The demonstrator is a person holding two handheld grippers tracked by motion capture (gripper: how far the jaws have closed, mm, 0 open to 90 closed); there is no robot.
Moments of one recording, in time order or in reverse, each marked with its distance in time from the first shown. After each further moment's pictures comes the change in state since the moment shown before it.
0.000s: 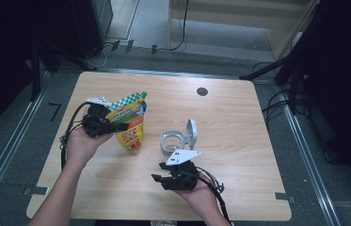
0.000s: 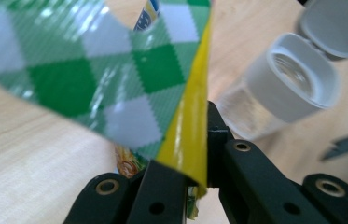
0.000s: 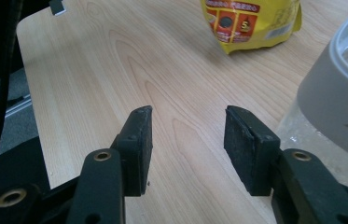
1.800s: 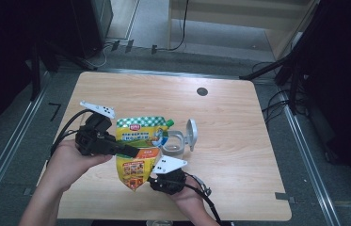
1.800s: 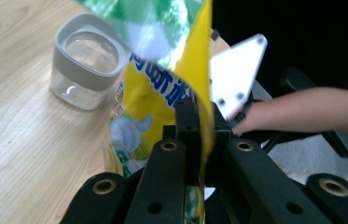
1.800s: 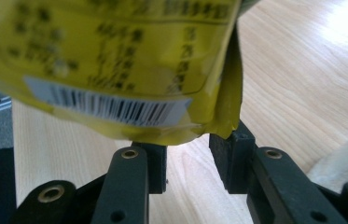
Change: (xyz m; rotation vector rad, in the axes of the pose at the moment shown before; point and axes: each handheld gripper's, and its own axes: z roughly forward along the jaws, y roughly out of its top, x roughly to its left) left arm -0.098 0.012 -0.057 0.115 -0.347 0.040; right arm 0.020 -0.003 0.033 -0.100 -0.038 -0.143
